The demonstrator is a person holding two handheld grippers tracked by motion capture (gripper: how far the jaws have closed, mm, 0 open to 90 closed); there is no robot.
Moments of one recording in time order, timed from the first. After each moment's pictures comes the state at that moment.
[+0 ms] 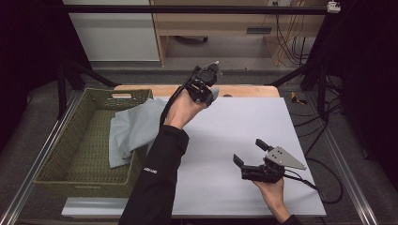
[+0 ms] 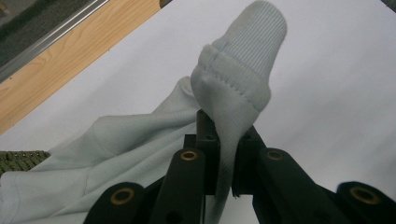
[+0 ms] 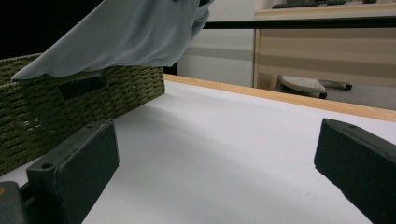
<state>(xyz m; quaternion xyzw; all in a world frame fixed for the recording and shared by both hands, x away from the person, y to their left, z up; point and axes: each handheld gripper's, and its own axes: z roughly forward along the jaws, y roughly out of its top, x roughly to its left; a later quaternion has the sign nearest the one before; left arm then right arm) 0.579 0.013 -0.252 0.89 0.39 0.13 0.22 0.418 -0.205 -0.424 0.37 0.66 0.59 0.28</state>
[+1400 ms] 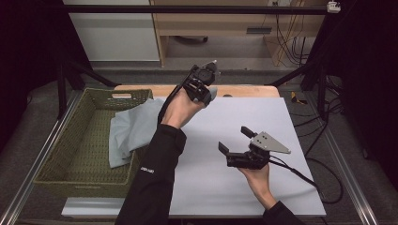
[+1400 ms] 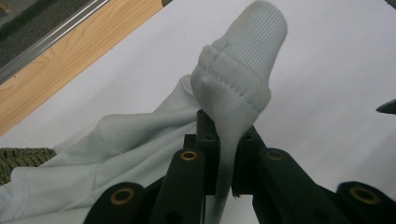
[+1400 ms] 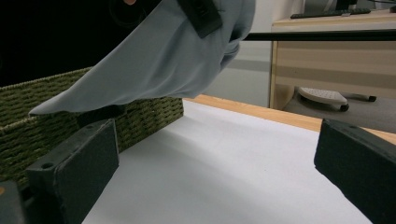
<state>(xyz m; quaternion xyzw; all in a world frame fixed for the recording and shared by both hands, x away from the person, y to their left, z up) 0.580 0.018 -0.249 0.89 0.39 0.13 0.21 0.447 -0.162 -0.398 0.35 0.66 0.61 0.26</state>
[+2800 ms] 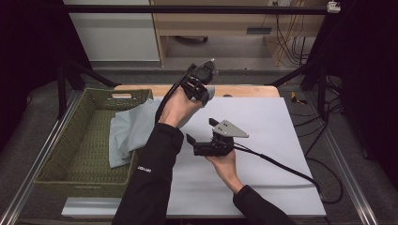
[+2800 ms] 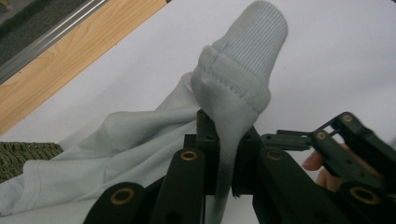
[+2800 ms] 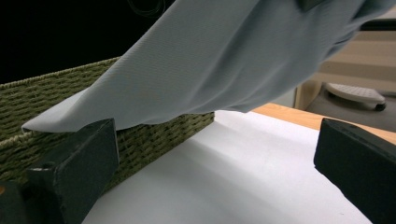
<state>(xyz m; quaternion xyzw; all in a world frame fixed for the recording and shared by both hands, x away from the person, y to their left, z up) 0.580 0.024 -0.245 0.89 0.39 0.13 0.21 0.492 -0.078 -0.406 0.32 0.69 0.60 0.24</state>
